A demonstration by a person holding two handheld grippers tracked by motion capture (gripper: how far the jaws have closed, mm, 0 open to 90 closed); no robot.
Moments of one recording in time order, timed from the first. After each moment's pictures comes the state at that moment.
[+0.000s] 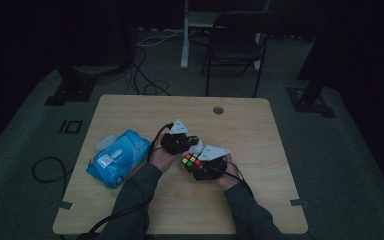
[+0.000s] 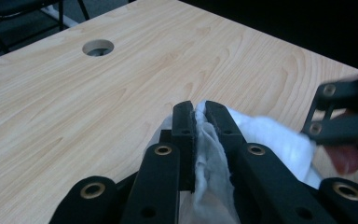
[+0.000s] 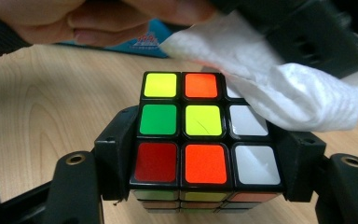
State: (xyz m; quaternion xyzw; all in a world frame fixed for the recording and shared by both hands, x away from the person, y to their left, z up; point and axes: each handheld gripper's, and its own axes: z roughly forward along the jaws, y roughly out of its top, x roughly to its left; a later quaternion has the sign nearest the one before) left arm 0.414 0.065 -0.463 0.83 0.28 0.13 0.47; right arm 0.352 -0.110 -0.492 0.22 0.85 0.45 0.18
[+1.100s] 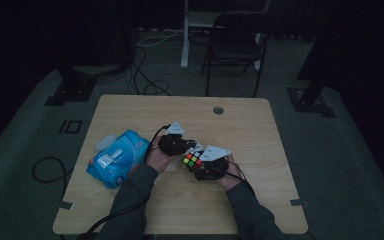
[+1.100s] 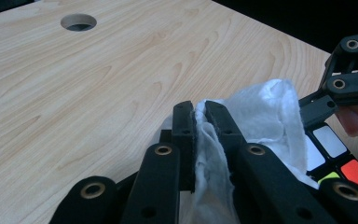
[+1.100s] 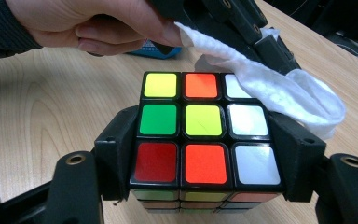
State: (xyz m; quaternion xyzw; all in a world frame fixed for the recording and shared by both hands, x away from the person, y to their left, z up) left arm 0.421 0.077 -0.477 0.84 0.27 0.07 0.47; right arm 0.350 -0.114 -0.489 0.21 0.85 0.45 0.19
